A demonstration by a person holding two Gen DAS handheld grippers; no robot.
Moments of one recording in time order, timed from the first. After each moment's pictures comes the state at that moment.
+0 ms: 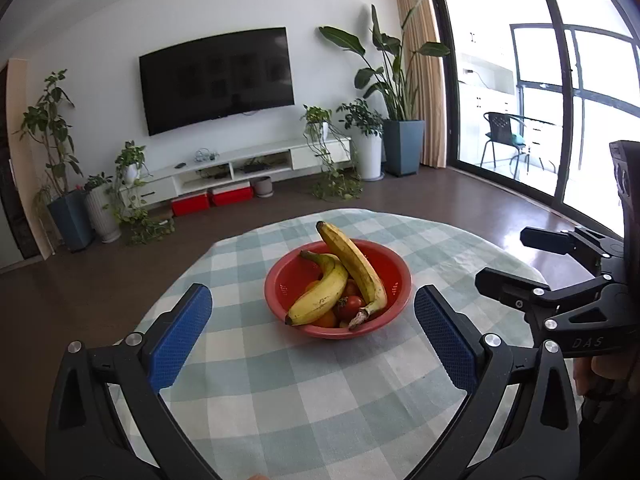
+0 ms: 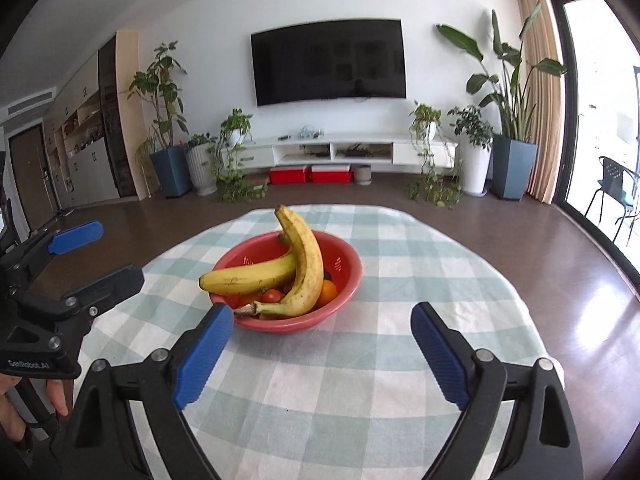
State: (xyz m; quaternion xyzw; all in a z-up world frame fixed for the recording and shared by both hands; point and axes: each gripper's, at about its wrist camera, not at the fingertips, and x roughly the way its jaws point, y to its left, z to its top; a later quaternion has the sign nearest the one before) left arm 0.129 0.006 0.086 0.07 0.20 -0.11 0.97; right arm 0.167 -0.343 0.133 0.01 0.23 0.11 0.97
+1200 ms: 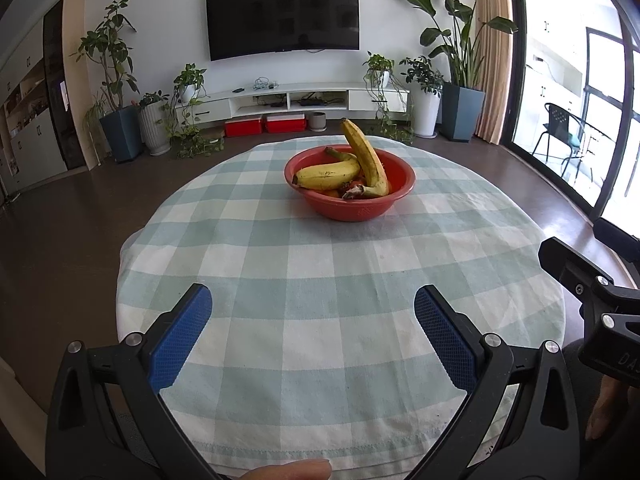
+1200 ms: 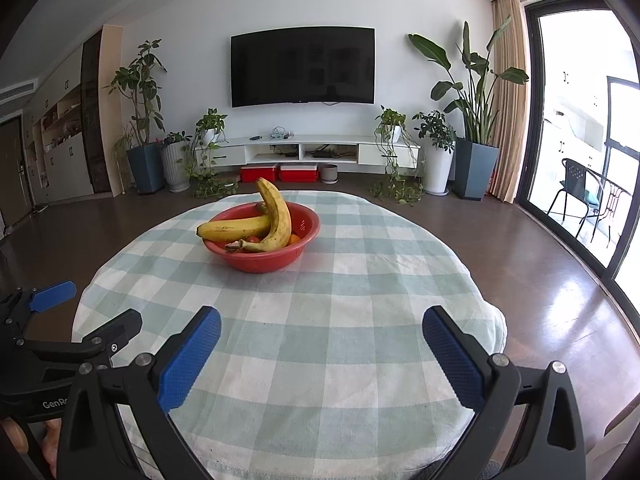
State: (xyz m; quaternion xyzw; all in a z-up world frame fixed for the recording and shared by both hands) left arm 0.042 -0.018 0.024 0.00 0.33 -0.01 0.94; right arm 0.073 -0.358 0.117 -0.02 0.27 0.05 0.96
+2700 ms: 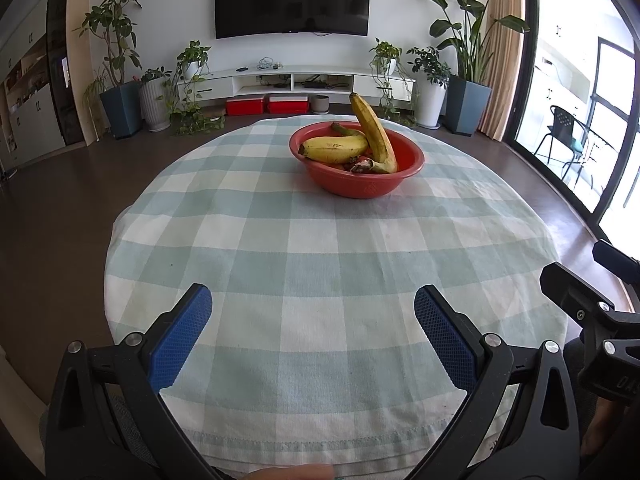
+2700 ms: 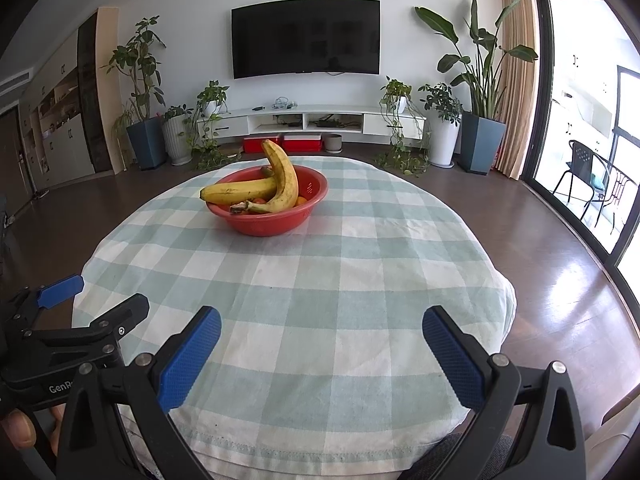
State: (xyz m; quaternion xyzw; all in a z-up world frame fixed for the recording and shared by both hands) left arm 0.048 -0.008 0.007 -0.02 0.35 -0.01 0.94; right arm 0.075 -0.355 0.105 -0.02 0.32 0.06 0.94
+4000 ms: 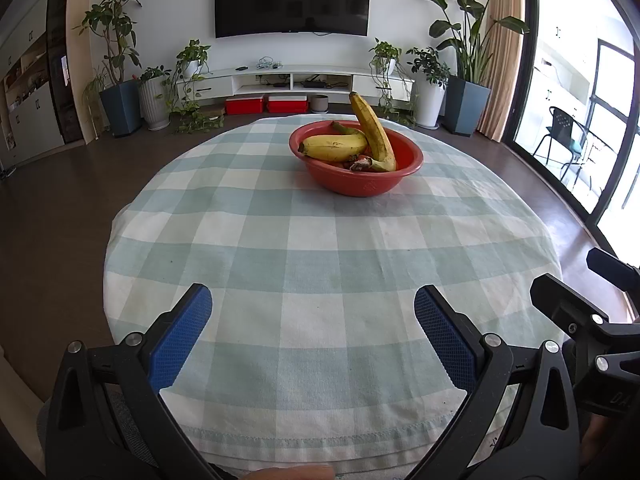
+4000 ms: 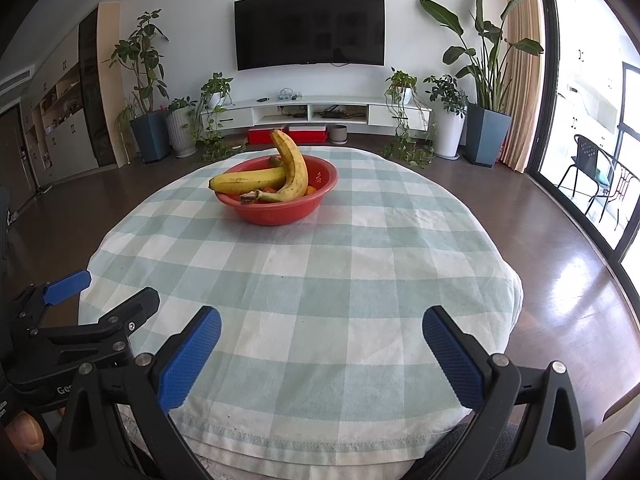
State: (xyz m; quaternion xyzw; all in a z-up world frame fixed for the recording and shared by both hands) left arm 0.047 -0.006 0.005 -0.02 0.35 -0.01 0.94; right arm 0.069 -0.344 0.103 -0.02 0.34 0.06 0.94
